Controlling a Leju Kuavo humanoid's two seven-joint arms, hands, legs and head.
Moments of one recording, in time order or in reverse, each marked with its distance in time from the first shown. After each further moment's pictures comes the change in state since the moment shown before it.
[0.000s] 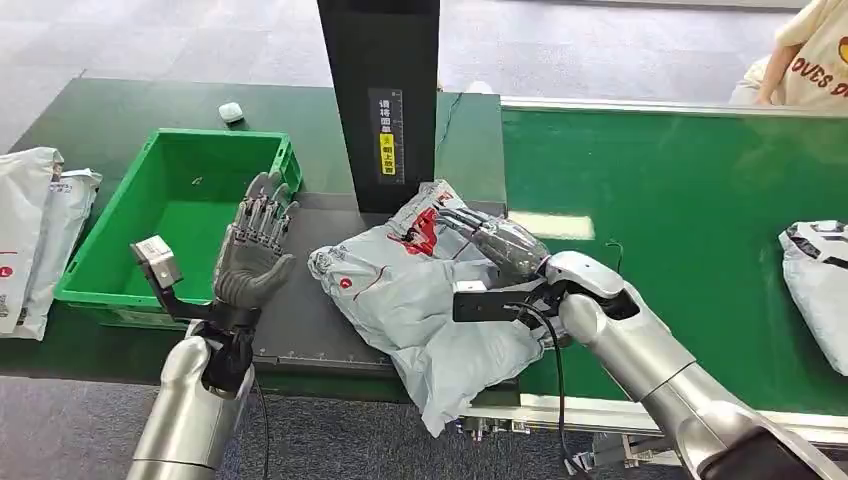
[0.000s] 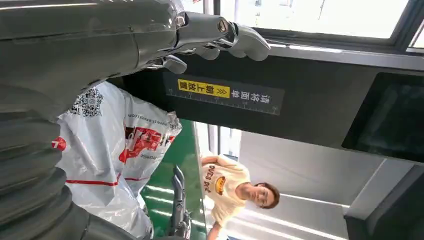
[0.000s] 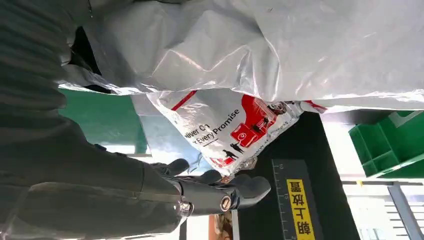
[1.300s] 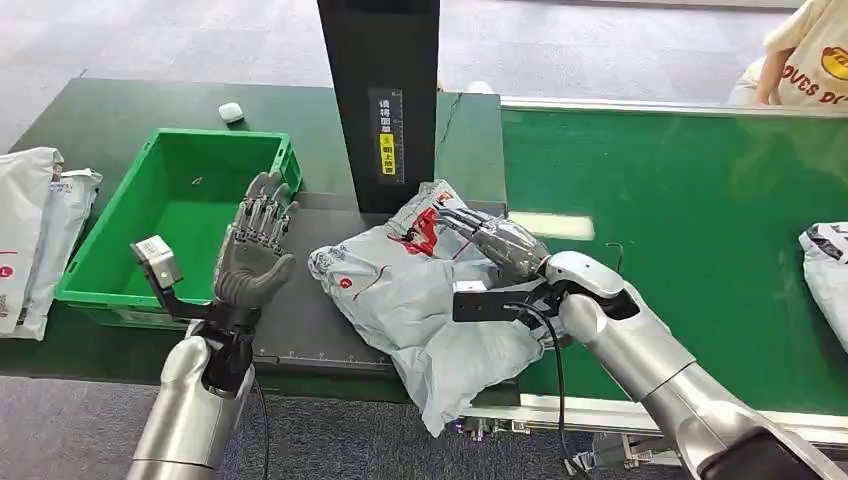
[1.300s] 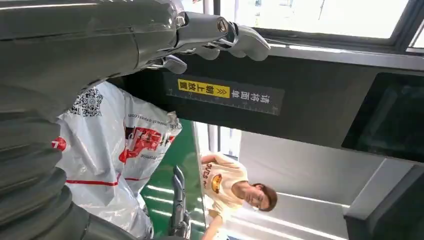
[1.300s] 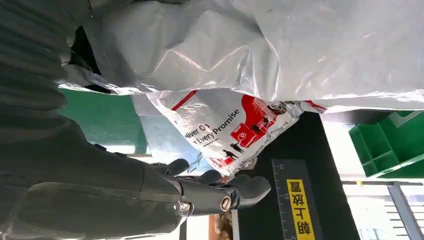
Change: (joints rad) left arm 0.000 0.000 0.000 0.000 0.000 0.000 0.000; right arm 0.000 0.000 0.000 0.000 0.000 0.000 0.000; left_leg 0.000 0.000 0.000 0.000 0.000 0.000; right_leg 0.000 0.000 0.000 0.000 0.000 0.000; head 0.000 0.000
